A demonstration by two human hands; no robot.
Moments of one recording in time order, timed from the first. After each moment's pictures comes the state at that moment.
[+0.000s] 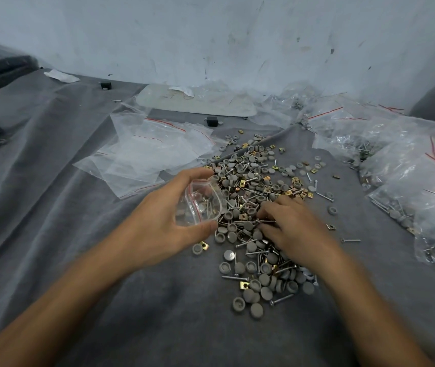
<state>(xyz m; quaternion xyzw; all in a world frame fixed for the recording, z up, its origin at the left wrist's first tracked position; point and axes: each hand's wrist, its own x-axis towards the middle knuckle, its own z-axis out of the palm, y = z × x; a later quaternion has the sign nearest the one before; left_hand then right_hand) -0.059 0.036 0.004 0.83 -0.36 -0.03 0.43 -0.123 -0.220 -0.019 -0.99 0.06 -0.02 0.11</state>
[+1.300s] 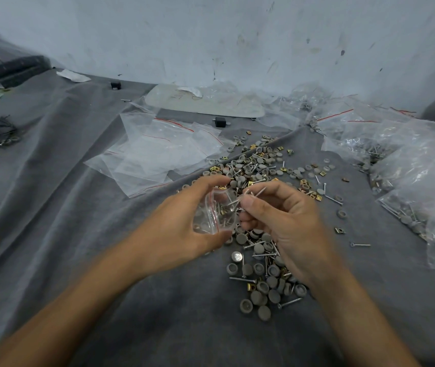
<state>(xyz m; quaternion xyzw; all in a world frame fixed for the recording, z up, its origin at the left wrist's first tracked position) -0.061 0.026 -0.005 0.82 -0.38 -0.03 0.43 -0.131 -0.162 0.003 -0.63 -0.01 -0.12 0.77</state>
